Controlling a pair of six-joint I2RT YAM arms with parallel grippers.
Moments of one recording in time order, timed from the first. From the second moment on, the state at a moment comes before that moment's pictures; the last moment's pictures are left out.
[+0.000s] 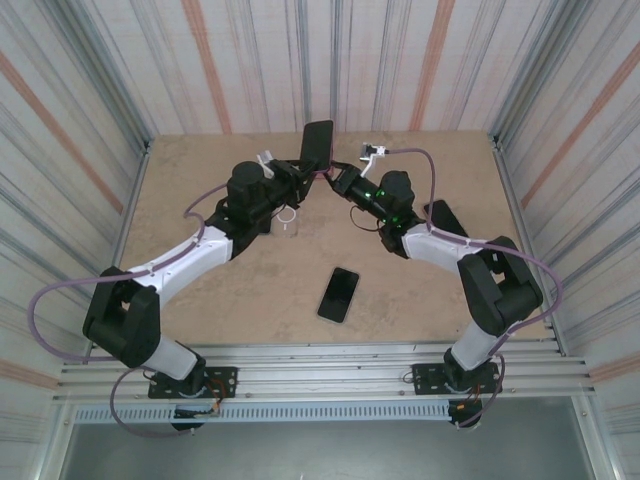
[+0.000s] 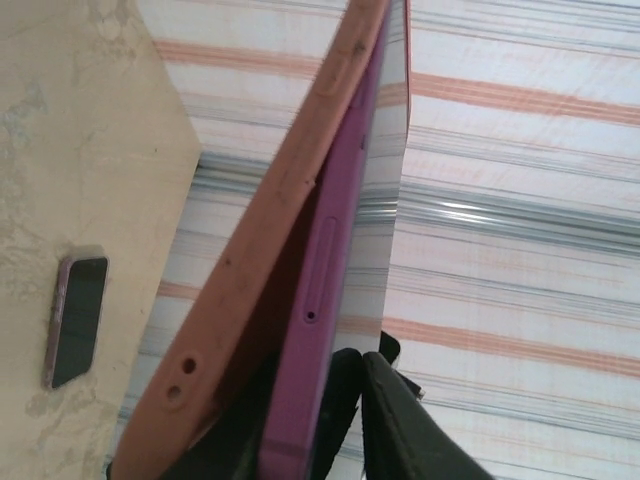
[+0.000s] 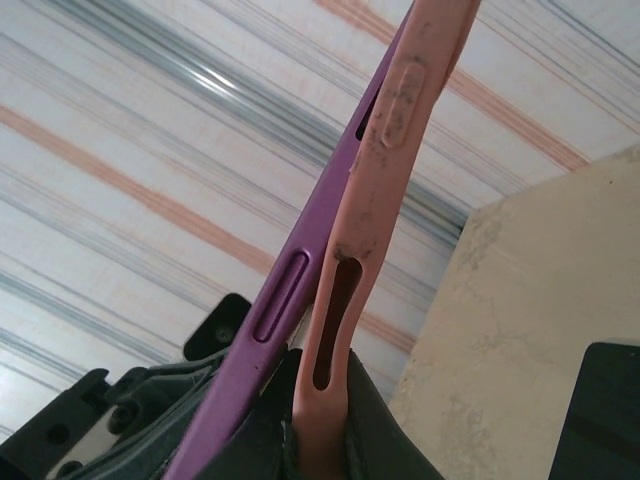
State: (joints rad) left arm -0.55 1.49 1.04 0.39 0.20 -1.67; right arm 0.54 1.67 0.96 0.86 -0.33 1.09
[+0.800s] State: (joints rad) left arm -0.54 1.49 1.09 0.36 0.21 -1.64; right arm 0.47 1.59 0.88 0.55 -0.11 1.01
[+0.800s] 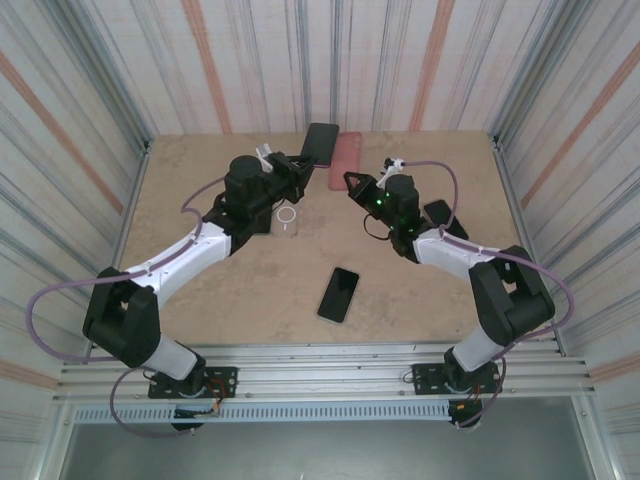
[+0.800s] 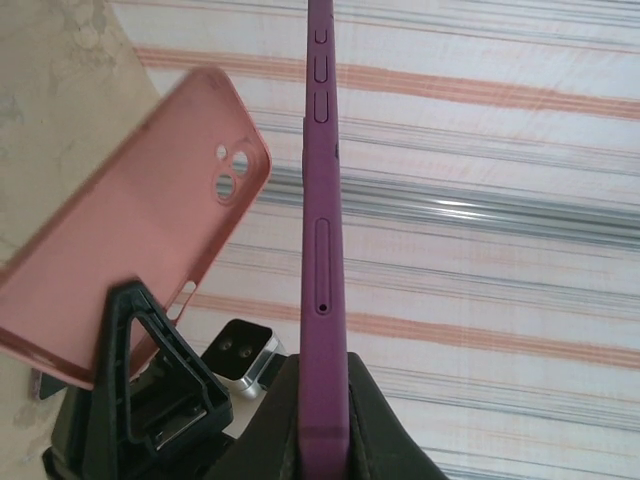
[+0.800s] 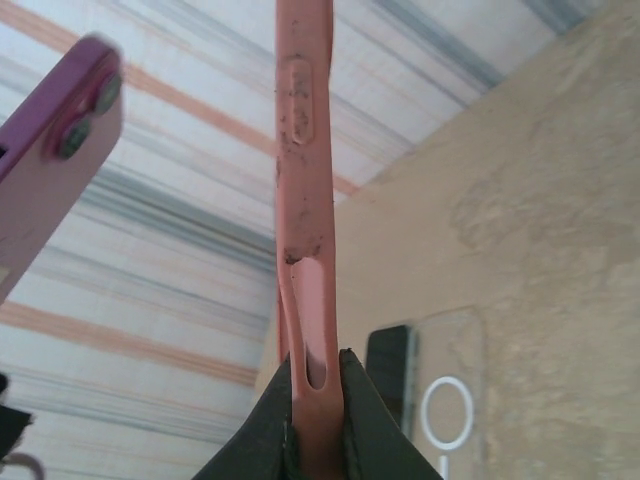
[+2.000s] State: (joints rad) left arm -0.57 1.91 0.92 0.58 0.06 -1.51; right arm 0.37 1.57 0.80 0.43 -0.23 0.99
